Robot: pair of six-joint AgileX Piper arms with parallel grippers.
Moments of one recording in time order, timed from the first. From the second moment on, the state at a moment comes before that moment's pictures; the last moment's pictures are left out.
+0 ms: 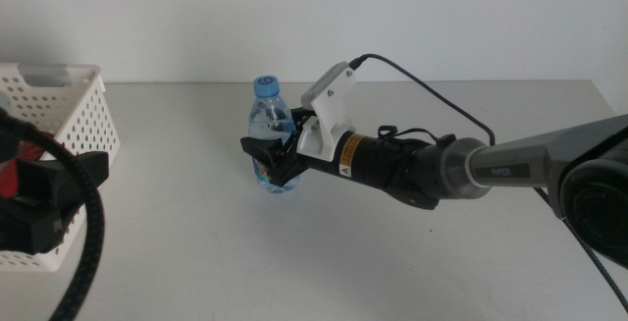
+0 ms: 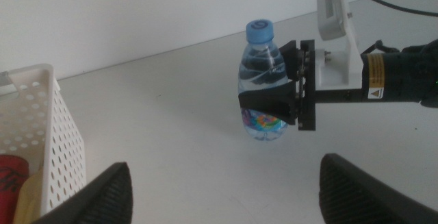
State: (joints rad) left arm -0.34 0.62 -0.69 -0.02 0.54 0.04; right arm 0.52 2.26 -1.40 -0.68 -0.82 0.48
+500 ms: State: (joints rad) left arm -0.34 0.62 -0.69 -0.02 0.54 0.04; right arm 0.56 2.31 -1.40 -0.61 -0.82 0.39
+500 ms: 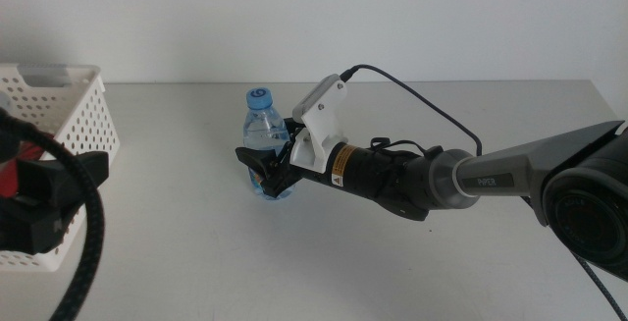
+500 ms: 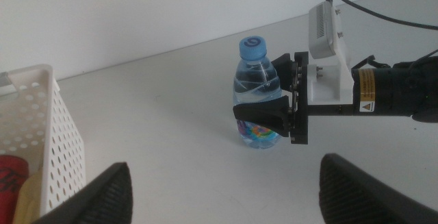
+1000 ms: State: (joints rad) left arm -0.34 0.62 -0.69 -0.02 0.54 0.04; right arm 0.54 2.04 -1.18 -0.81 -0.65 0.51
